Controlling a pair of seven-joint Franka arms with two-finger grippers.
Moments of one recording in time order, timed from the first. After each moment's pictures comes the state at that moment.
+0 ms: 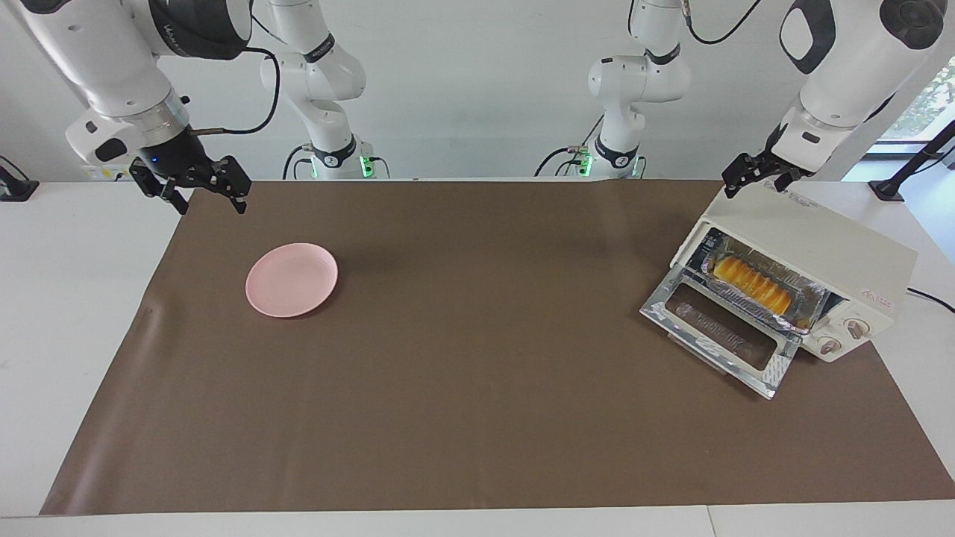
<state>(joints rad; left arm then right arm) -0.12 -0.06 0.11 -1.71 0.07 1.47 -0.01 -0.07 -0.03 0.00 -1.65 0.00 1.59 -0.05</state>
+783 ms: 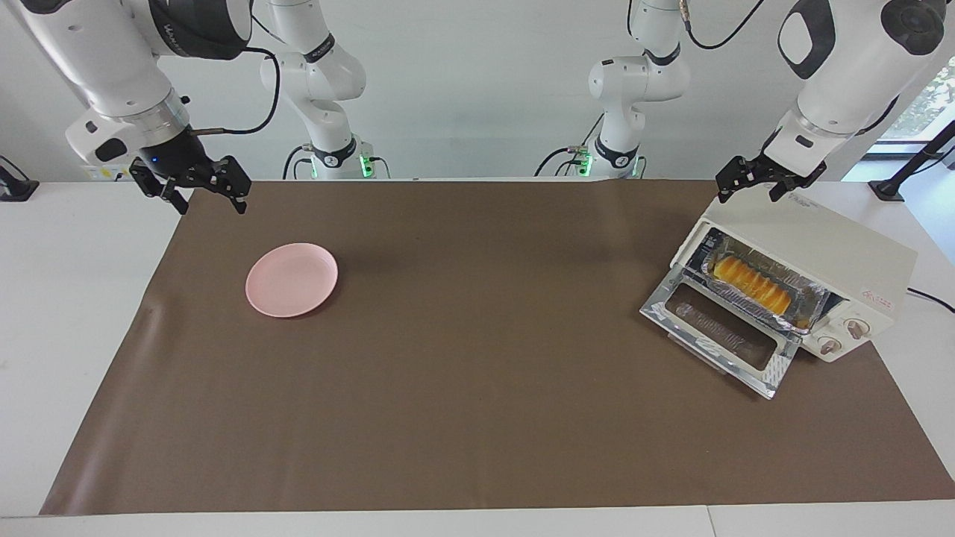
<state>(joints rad) -0.03 -0.04 0.02 -1.68 0.03 1.49 0.06 -0.07 -0.03 0.00 -1.65 0.00 1.59 -0.05</state>
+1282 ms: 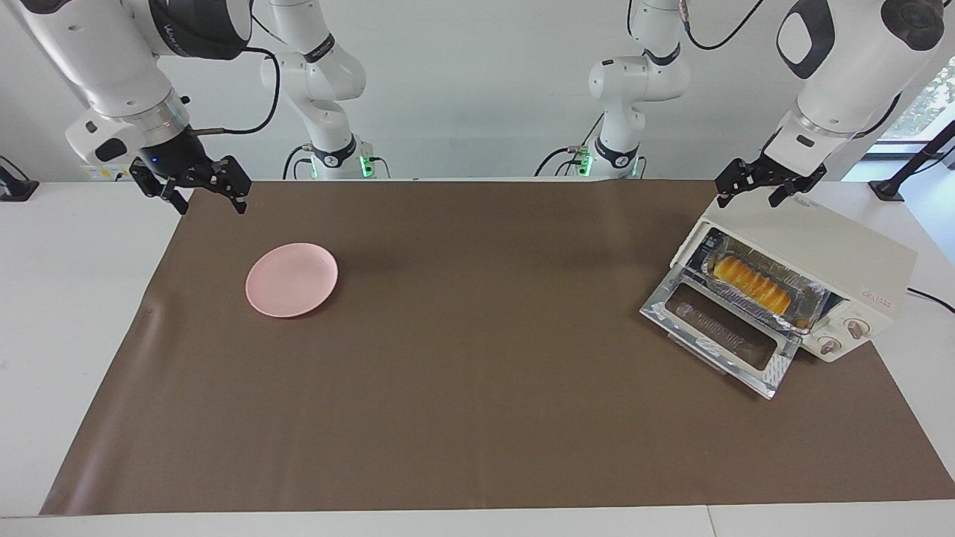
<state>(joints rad) -0.03 -0.04 0.01 -1.68 0.01 1.53 0.06 -0.07 -0.03 0.00 -1.65 0.00 1.59 -0.05</state>
